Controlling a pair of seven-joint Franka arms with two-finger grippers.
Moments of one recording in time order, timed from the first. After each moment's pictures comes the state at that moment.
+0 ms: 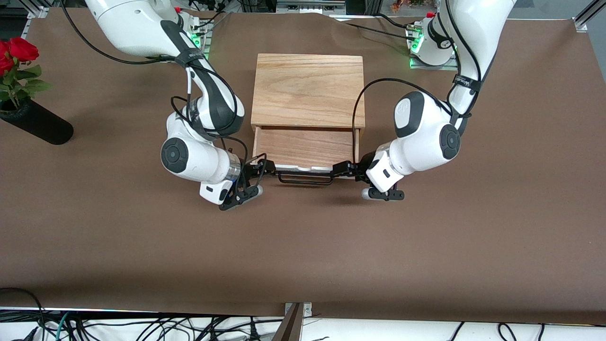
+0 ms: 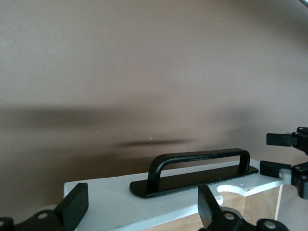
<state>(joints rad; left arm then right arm) -0.32 0.51 -0.15 -1.70 -0.67 2.32 -0.11 0.33 0.65 0.18 -1.49 0.33 2.17 -0.07</state>
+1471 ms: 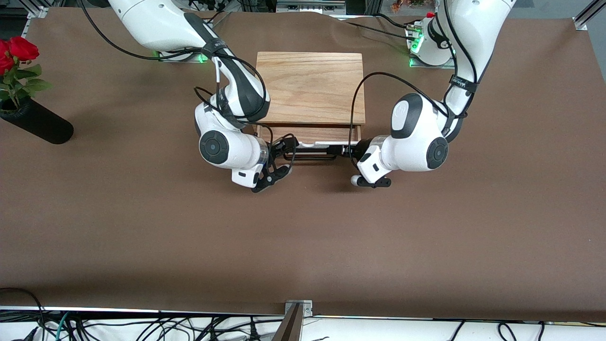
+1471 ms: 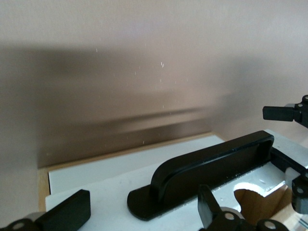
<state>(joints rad) -0.31 0.50 -0.16 -1.74 -0.69 2.05 -0.11 0.43 0.66 0.19 -1.49 0.34 2.03 -0.07</state>
